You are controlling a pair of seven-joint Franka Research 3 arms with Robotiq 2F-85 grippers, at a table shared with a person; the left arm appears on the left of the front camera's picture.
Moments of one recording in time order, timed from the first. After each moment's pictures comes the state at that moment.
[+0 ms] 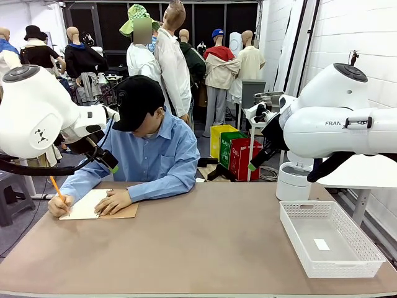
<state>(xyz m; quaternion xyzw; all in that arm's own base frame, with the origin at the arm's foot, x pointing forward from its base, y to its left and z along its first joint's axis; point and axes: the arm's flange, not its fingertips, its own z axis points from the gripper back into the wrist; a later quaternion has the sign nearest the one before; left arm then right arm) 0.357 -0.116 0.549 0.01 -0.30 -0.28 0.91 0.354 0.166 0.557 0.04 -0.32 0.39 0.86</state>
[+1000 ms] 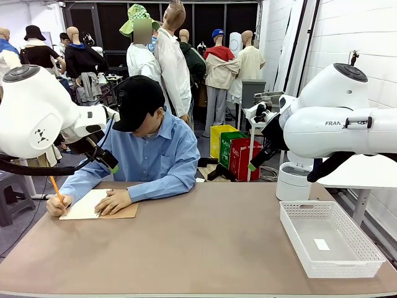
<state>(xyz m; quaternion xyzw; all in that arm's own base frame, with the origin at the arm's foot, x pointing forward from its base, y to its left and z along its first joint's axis) 0.357 -0.116 0.549 0.01 -0.30 -0.28 0.91 0.354 0.166 0.557 0.04 -0.32 0.39 0.86</state>
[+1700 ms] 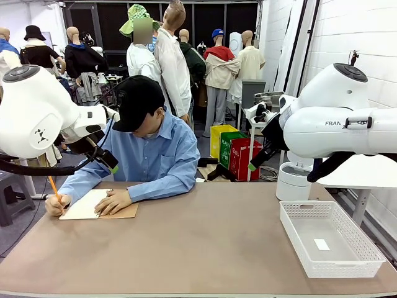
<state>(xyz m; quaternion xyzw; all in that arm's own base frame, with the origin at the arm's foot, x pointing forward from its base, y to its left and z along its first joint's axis) 0.357 -0.116 0.549 0.01 -0.30 -0.28 0.91 0.354 0.166 0.557 0.04 -0.32 0.39 0.86</state>
